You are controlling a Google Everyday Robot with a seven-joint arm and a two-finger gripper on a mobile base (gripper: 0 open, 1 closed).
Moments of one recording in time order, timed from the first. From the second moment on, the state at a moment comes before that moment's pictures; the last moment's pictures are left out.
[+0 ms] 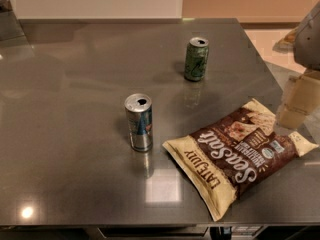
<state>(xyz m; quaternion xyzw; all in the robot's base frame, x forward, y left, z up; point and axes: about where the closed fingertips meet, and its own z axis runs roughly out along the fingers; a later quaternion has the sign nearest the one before) 0.438 -0.217 0.976 -0.60 0.78 -0.03 0.16</state>
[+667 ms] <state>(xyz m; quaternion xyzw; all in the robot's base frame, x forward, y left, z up) 0.440 -0.204 0.978 -0.61 0.78 0.00 0.17</state>
